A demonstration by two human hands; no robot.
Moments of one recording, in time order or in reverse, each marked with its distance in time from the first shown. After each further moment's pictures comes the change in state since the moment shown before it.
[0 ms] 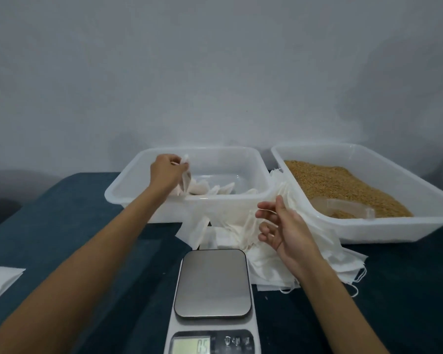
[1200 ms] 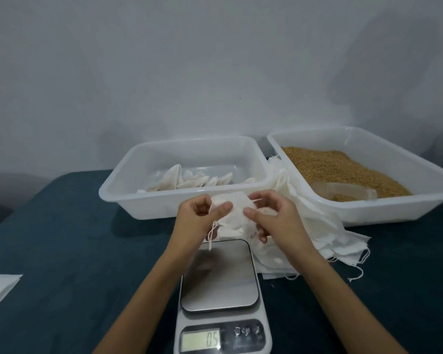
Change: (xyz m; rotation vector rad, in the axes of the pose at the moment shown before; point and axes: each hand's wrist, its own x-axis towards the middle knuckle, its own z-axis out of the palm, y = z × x) left_hand -0.138 -0.013 0.029 -0.636 -0.401 -0.062; right_hand 0.000 0.019 0.002 -0.429 -0.014 -0.233
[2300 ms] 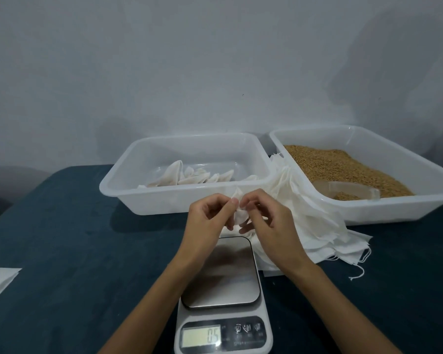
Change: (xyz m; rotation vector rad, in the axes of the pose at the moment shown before) left_hand -0.013 -0.002 0.016 0.064 -0.043 0.200; right_hand -0.018 -0.007 0.020 -0.180 -0.041 -0.308
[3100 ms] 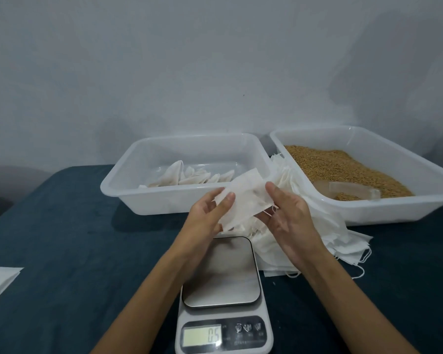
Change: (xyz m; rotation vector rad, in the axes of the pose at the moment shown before) left_hand 0.005 -0.001 -0.008 -0.228 -0.044 -0.334; right_hand 0.010 -0.009 -0.019 0.729 -0.008 0.305
